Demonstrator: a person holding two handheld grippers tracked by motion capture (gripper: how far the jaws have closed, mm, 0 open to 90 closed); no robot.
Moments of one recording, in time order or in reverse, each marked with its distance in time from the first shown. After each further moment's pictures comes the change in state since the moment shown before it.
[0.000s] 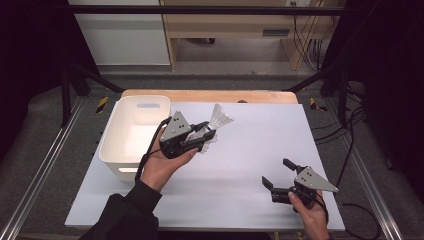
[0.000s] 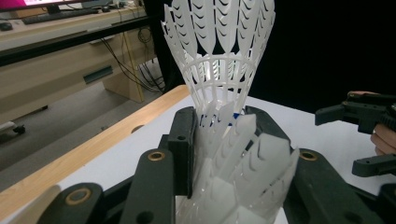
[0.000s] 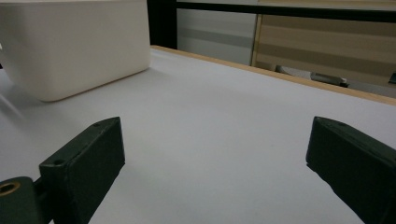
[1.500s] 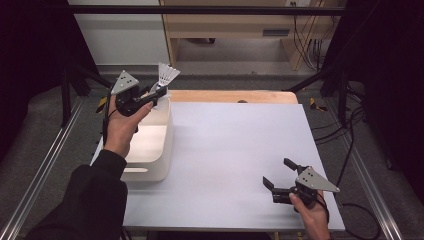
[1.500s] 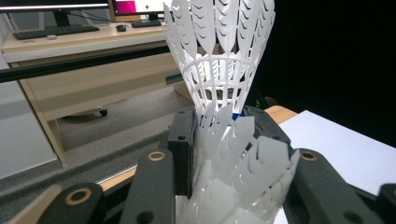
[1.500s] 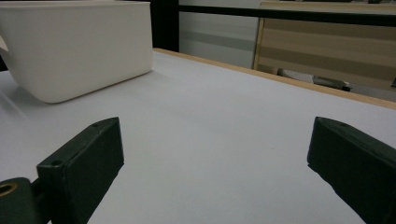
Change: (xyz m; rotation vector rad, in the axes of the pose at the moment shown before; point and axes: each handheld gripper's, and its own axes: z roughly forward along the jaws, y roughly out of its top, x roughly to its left) left arm 0.141 0.001 -0.036 -0.052 0.275 -0.127; right arm -0.002 0.001 -0.002 -0.011 0.011 -0.004
